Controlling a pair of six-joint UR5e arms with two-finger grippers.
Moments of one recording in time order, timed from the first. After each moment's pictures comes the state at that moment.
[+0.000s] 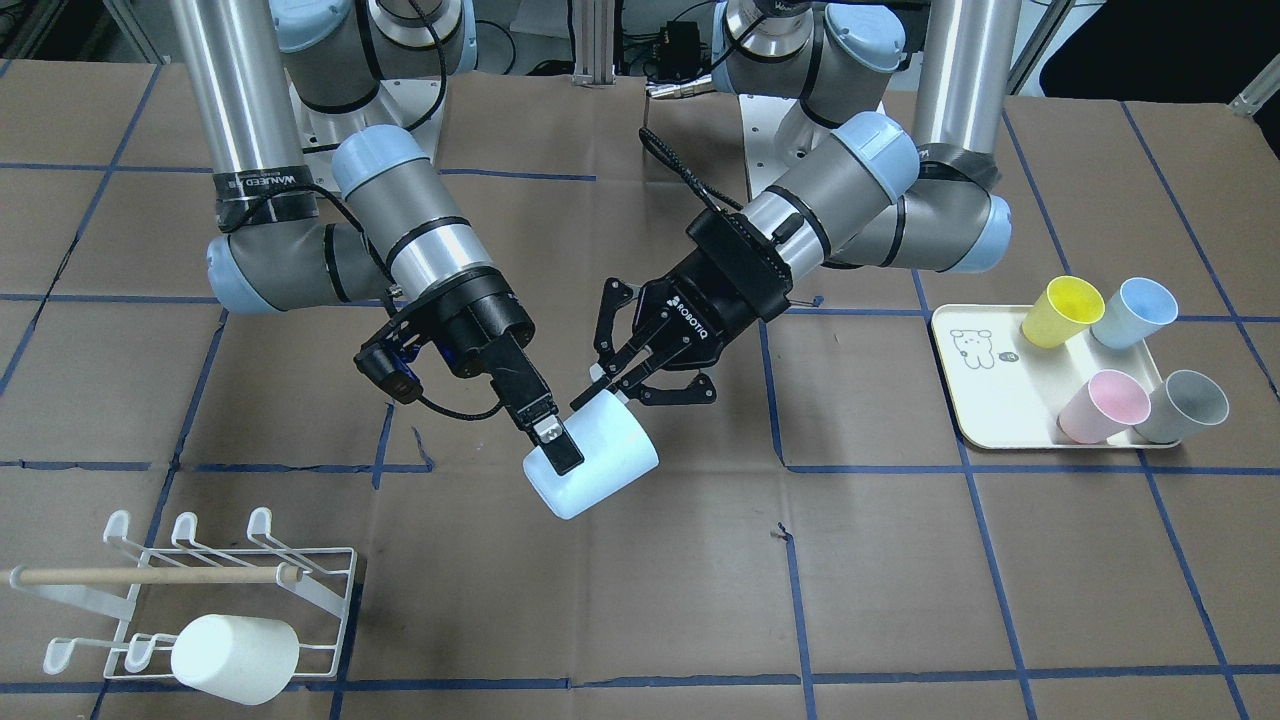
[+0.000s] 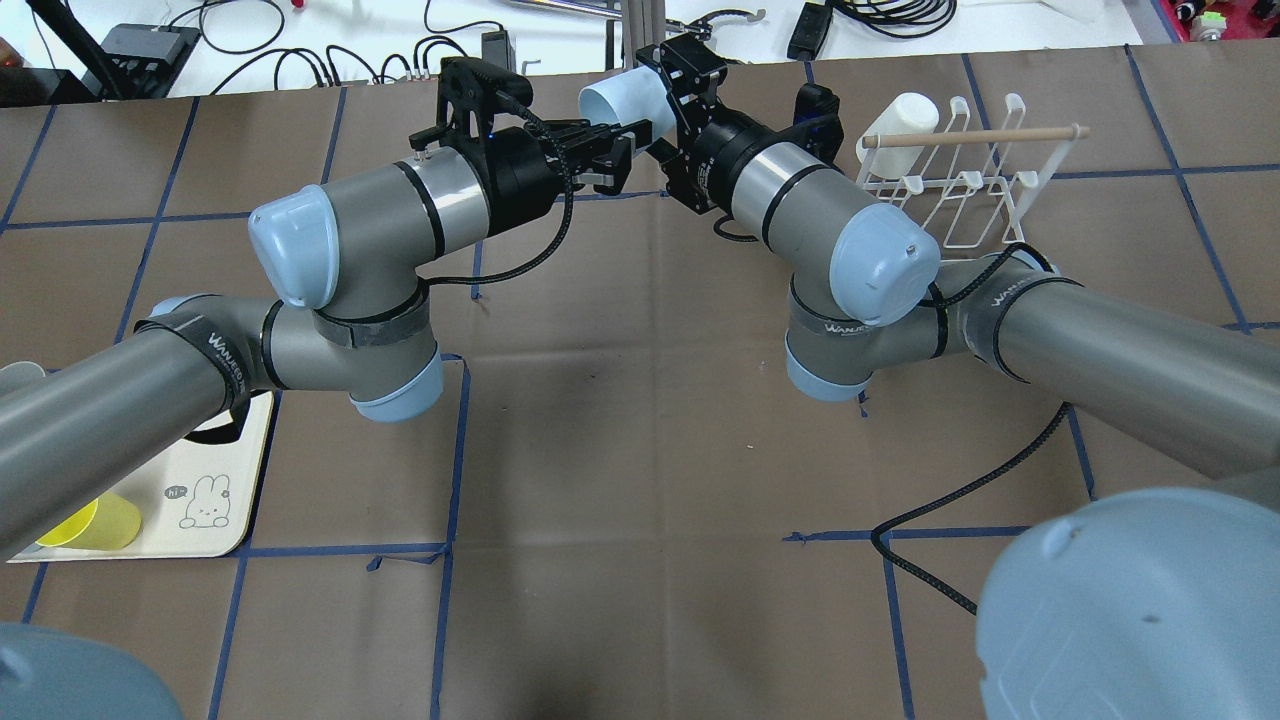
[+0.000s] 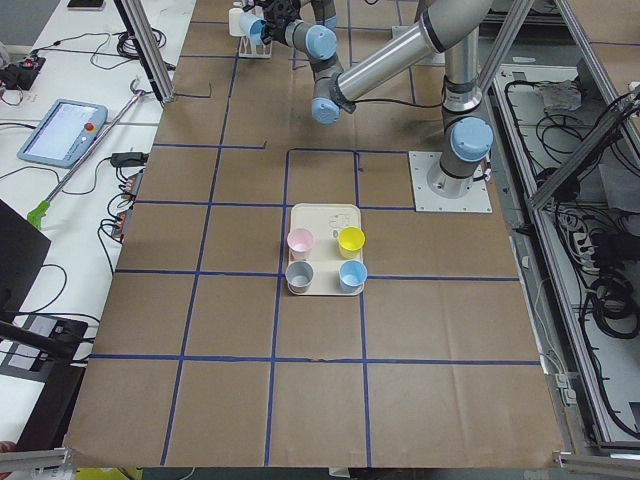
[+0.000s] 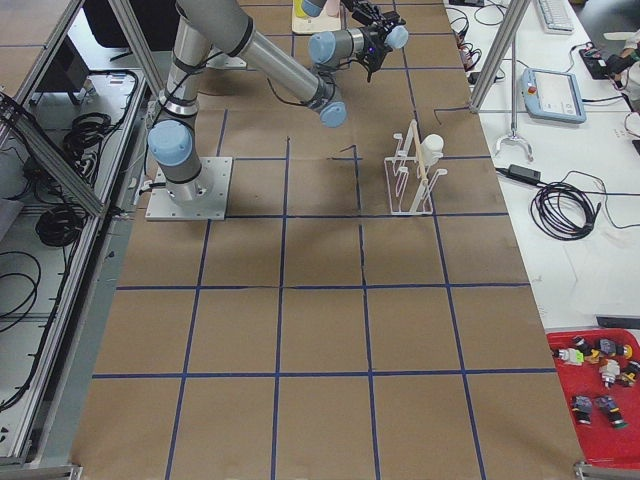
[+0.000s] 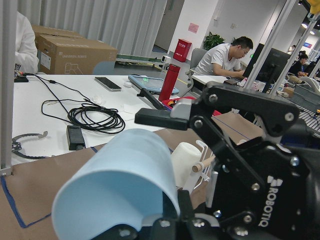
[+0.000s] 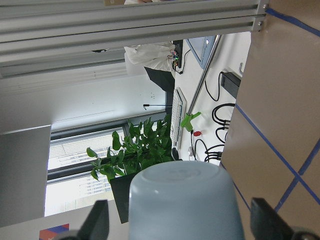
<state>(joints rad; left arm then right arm) -1.65 -1.92 -1.98 0.30 0.78 0.00 1.76 -1.09 1.90 -3.71 -1.17 1.63</state>
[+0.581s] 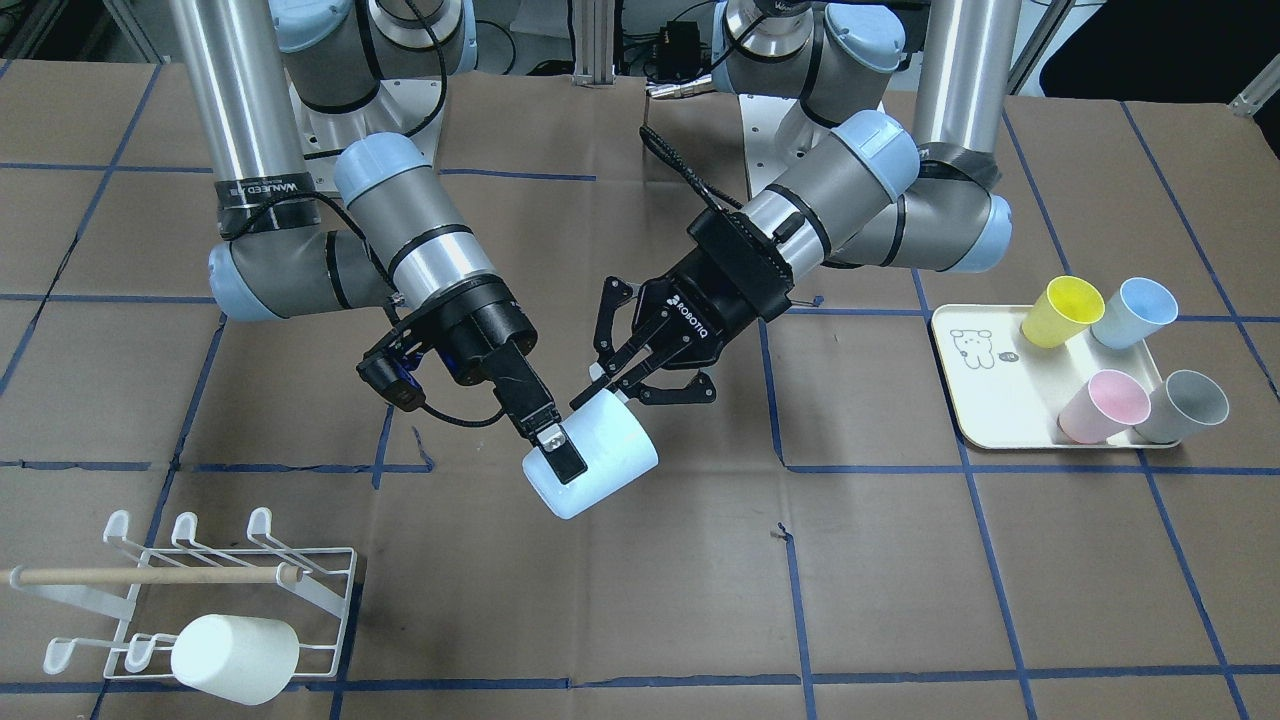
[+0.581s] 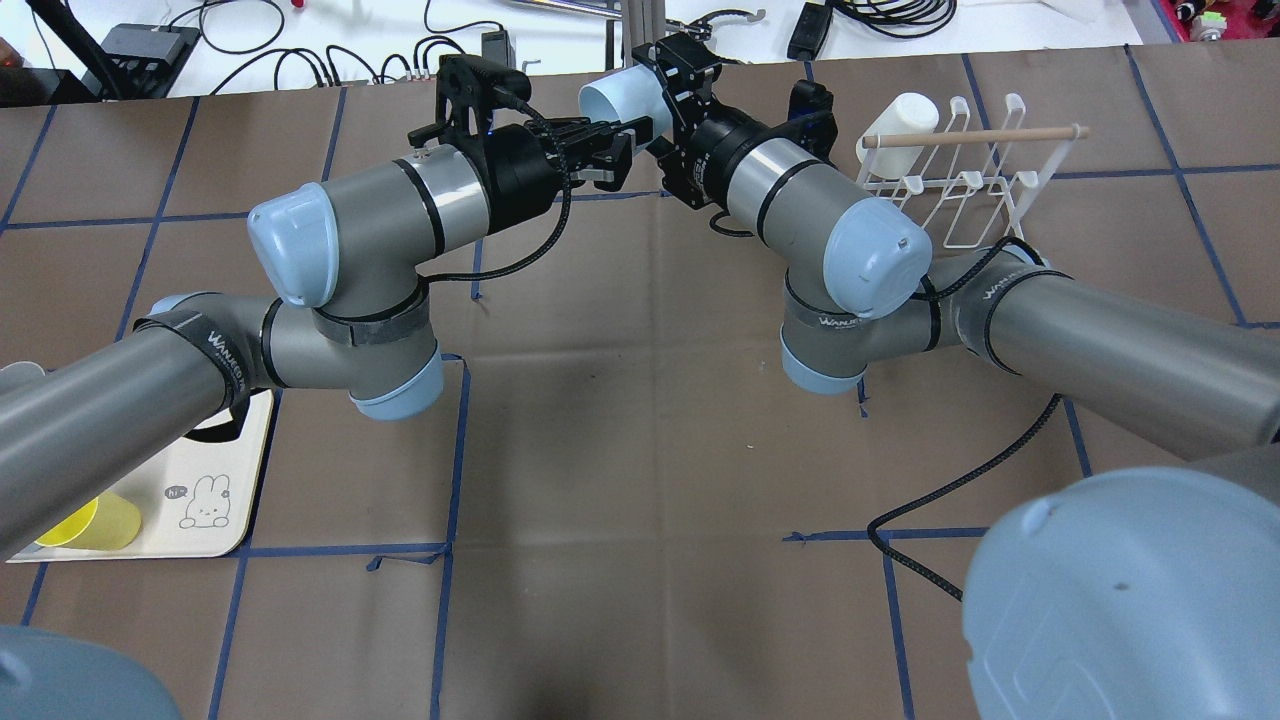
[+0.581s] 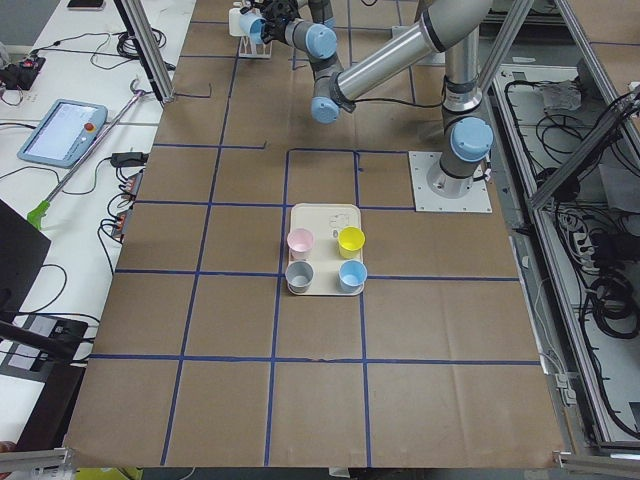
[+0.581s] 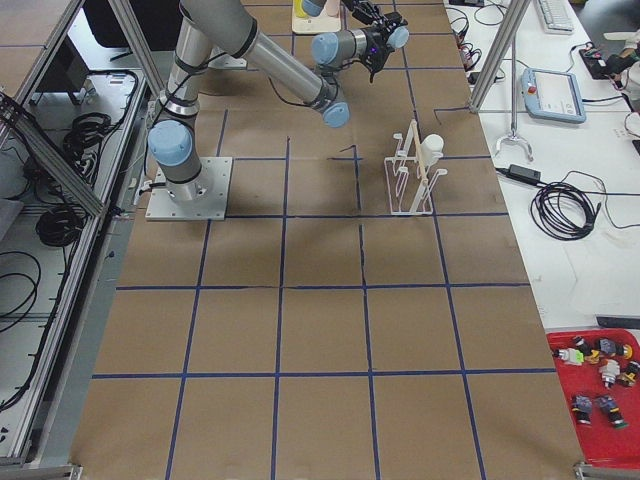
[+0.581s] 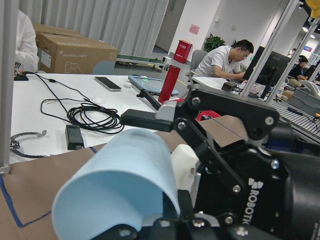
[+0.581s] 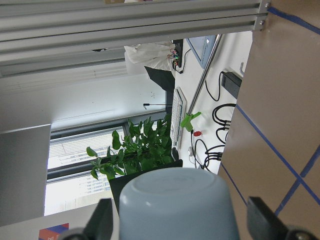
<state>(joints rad) -1.65 -1.92 -1.97 0.31 0.78 -0.03 1.76 -1.07 1.88 -3.71 -1.17 1.63</state>
